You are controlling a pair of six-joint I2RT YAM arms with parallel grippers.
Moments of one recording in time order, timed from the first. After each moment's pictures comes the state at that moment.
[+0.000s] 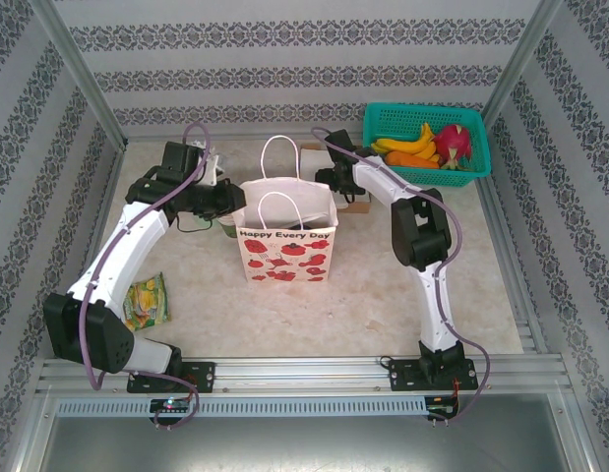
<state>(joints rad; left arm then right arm) -0.20 1.41 1.33 -0.81 0.52 -0.50 0.37 2.33 1.95 -0.76 0.07 0.37</state>
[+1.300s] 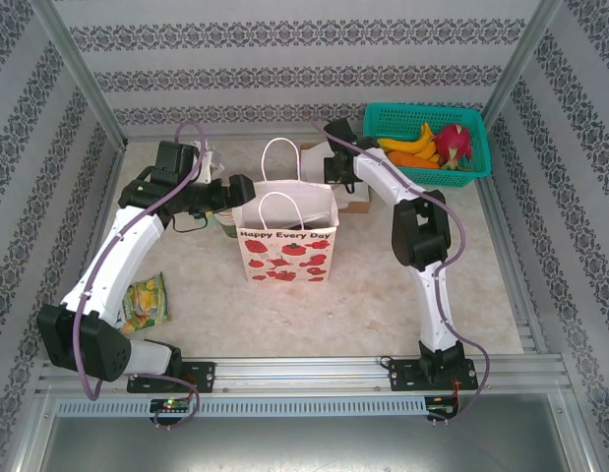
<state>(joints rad) -0.20 1.36 1.35 -0.82 0.41 -0.47 0.37 2.31 2.06 -0.83 0.12 0.36</state>
